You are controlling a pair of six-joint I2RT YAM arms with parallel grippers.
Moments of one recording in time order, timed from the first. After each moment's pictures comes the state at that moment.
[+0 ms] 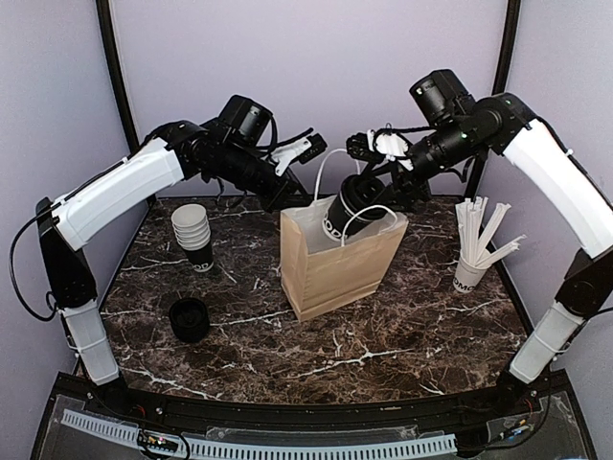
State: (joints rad) left arm -0.78 1.83 1.98 -0.89 0.31 0.27; right arm 0.69 1.63 2.03 -1.23 -0.38 -0.90
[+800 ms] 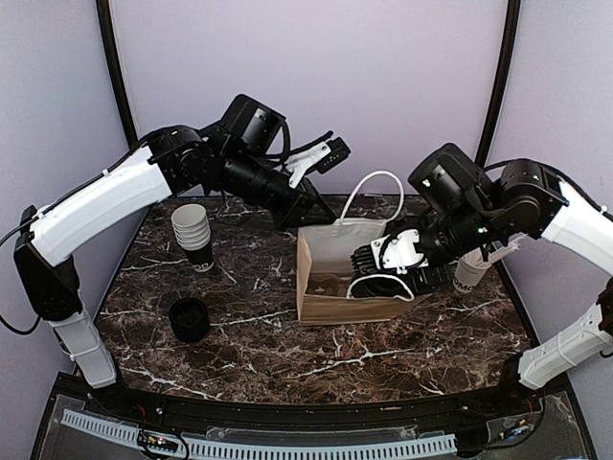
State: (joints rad) left arm -0.95 1.75 1.95 -0.86 0.32 0.15; right arm 1.05 1.32 1.54 -1.17 0.01 -0.88
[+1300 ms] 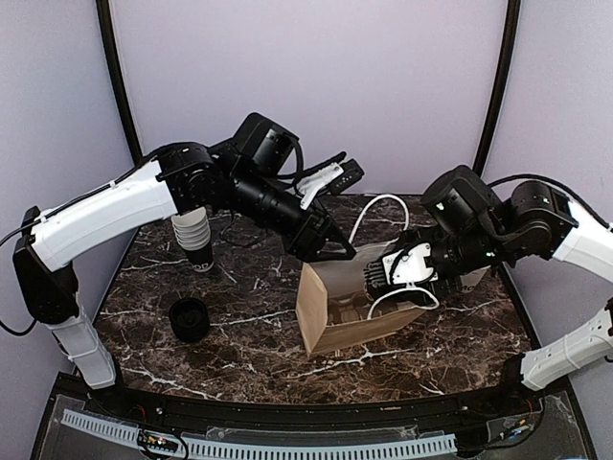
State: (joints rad) left arm -1.03 1.72 1.84 -0.79 0.41 0.02; right arm 1.10 1.20 1.36 -1.10 0.19 -0.87
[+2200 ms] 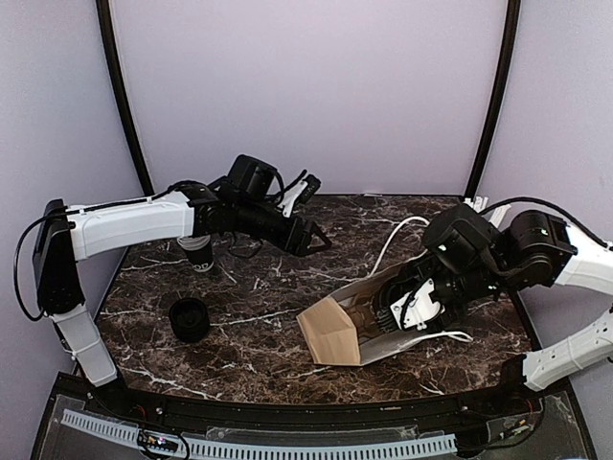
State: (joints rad) left arm -0.79 1.75 1.45 -0.34 0.38 -0.19; right arm 1.19 1.11 1.17 -1.06 0.24 -1.02
